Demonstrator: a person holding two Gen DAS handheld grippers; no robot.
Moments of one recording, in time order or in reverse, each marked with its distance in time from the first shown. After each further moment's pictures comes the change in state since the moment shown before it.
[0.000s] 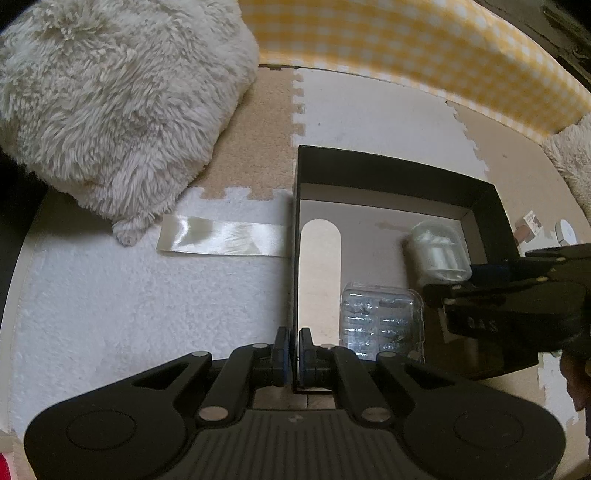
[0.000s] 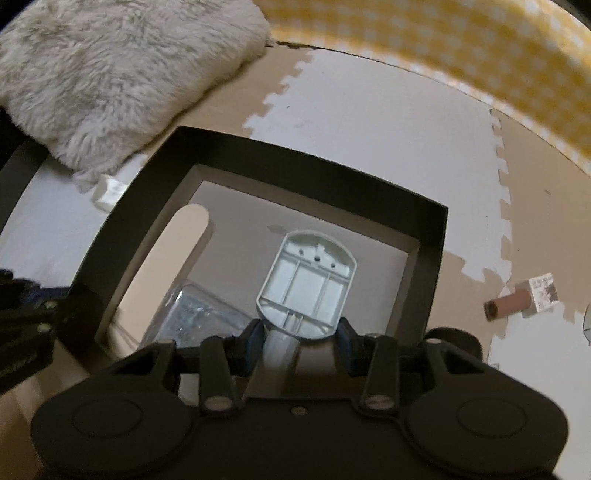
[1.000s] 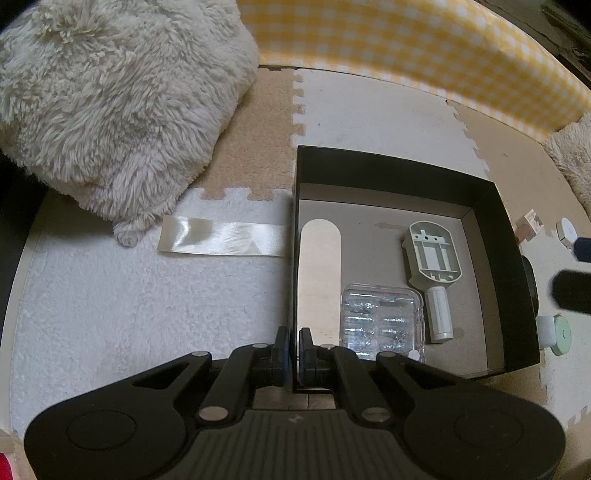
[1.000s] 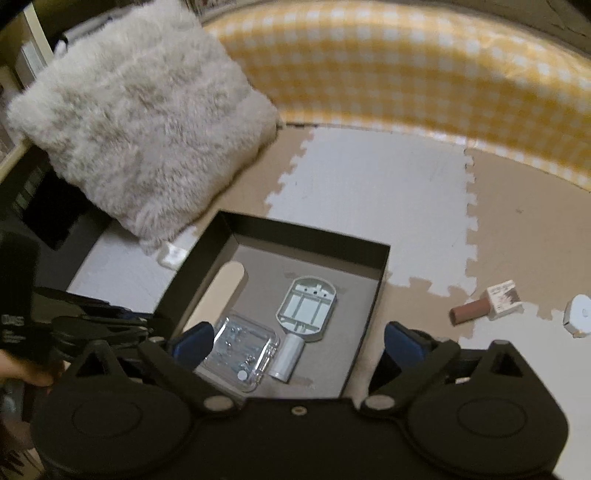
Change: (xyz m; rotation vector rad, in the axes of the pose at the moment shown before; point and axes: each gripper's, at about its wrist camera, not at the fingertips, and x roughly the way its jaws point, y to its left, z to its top) left arm 0.000 0.000 0.000 0.002 -0.001 0.003; right arm -0.099 -0.049 -0.022 0.066 -0.206 0.170
